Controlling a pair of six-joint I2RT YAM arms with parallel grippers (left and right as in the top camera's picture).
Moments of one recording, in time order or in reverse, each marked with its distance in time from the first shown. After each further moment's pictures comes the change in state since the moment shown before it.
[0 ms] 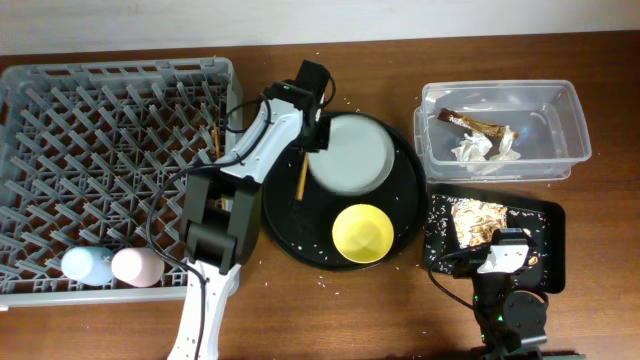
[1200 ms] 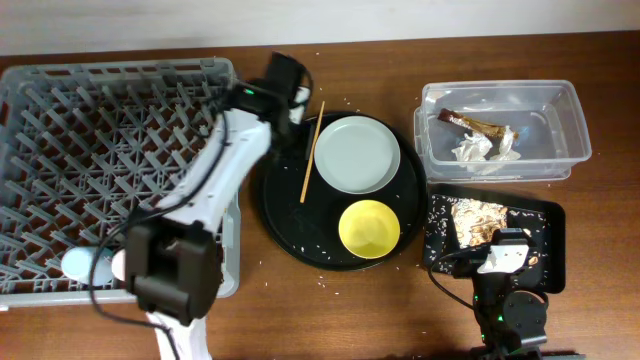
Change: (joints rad) left arm 0.026 -0.414 -0.292 -0.045 0.000 0.121; right arm 0.000 -0.001 0.000 -0.001 0.000 0.000
